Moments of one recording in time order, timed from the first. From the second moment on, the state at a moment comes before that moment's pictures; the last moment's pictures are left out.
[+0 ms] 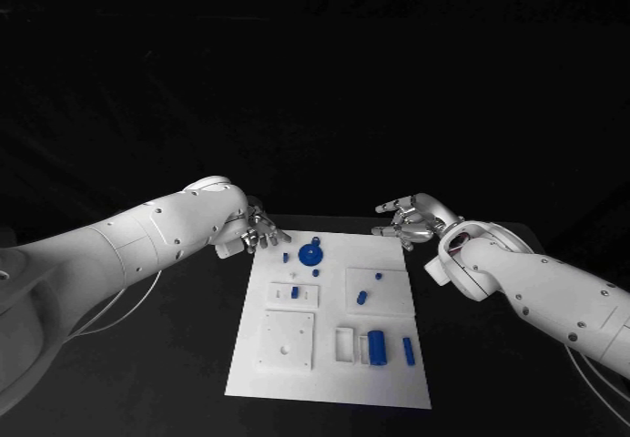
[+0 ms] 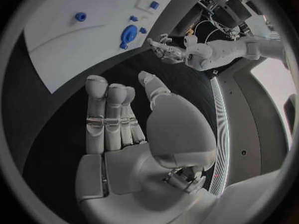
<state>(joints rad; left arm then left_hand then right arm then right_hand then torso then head) 1.36 -0.38 -0.12 0.80 -0.92 0.17 -0.47 1.09 -0.04 0.10 0.08 0.06 1.11 0.05 0.06 0.35 1.47 -0.05 0.62 0.41 1.31 -0.10 1.09 0.62 0.03 1.25 -0.13 0.39 1.31 0.92 -0.74 0.39 1.32 -1.16 -0.31 -0.06 1.31 -0.12 0.10 -0.06 0.47 0.84 0.13 0.06 0.06 1.14 0.01 0.86 0.88 1.40 -0.06 0.81 0.92 0.10 1.47 -0.08 0.41 1.31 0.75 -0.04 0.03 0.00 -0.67</state>
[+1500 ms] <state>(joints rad) 1.33 -0.33 -0.12 0.71 -0.87 0.24 -0.43 1.07 -0.03 0.08 0.09 0.05 1.11 0.05 0.07 0.35 1.47 -0.05 0.63 0.42 1.30 -0.10 1.11 0.62 0.03 1.25 -0.13 0.39 1.31 0.92 -0.72 0.41 1.31 -1.06 -0.37 -0.01 1.30 -0.13 0.12 -0.03 0.51 0.87 0.15 0.06 0.06 1.22 0.06 0.27 0.07 1.39 0.02 0.08 0.29 0.10 1.33 0.01 0.10 0.13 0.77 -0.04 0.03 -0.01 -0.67</state>
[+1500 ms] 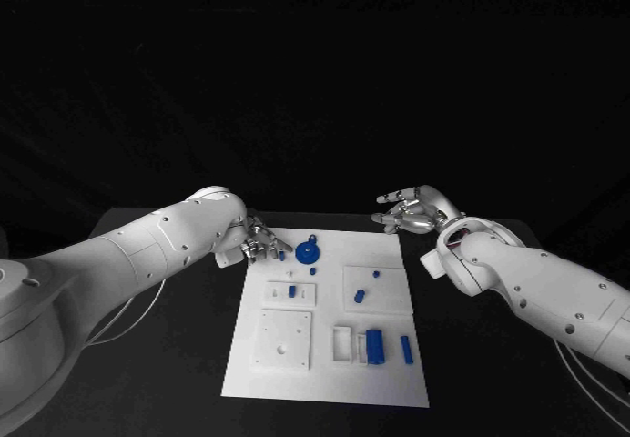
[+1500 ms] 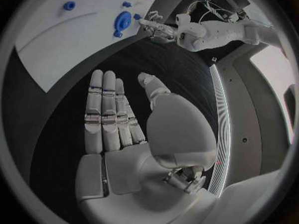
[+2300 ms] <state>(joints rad) 1.32 -0.32 -0.12 0.70 -0.87 0.25 -0.41 1.17 0.10 0.05 -0.02 0.05 1.12 0.05 0.07 0.34 1.47 -0.05 0.63 0.42 1.30 -0.10 1.12 0.62 0.03 1.24 -0.12 0.40 1.31 0.92 -0.72 0.41 1.30 -1.06 -0.37 -0.01 1.30 -0.13 0.12 -0.03 0.52 0.87 0.15 0.06 0.06 1.22 0.06 0.27 0.07 1.39 0.02 0.08 0.28 0.10 1.32 0.01 0.11 0.11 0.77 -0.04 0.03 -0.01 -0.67</state>
